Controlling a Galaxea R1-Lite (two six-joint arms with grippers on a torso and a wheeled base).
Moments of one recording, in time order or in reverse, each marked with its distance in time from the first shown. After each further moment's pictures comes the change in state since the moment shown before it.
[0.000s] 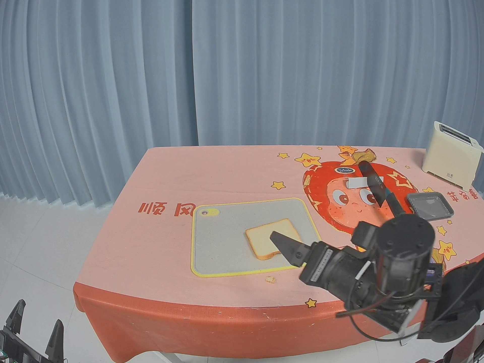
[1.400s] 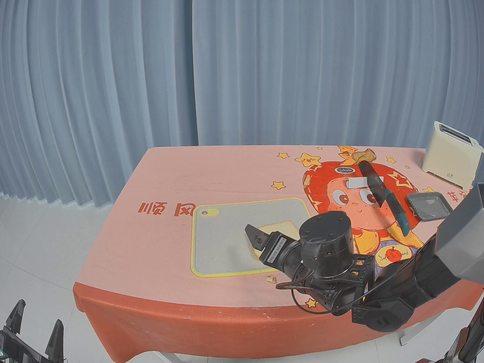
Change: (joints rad) left arm 0.000 0.000 0.000 0.000 0.000 0.000; right arm -0.077 0.305 -0.212 -0.031 -0.012 0.032
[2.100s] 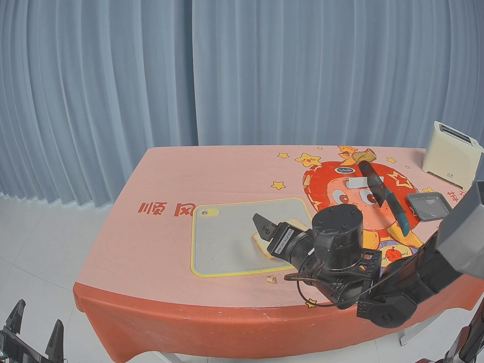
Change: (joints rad) left arm 0.000 0.000 0.000 0.000 0.000 0.000; right arm -0.032 -0.002 0.020 -0.090 -0.011 -0.069
